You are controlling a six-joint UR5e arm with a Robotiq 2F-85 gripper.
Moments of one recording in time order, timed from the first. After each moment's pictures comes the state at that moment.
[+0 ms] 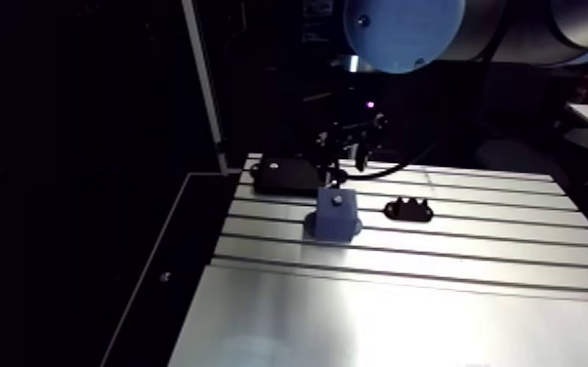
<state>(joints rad) 0.08 -1.30 1.81 -2.06 -1.59 -2.04</state>
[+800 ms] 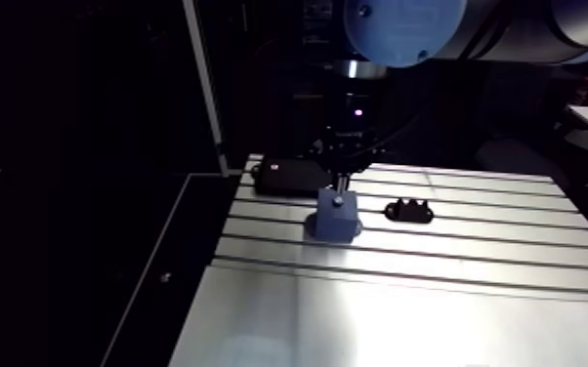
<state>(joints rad) 0.08 -1.30 1.81 -1.98 -1.57 -1.63</state>
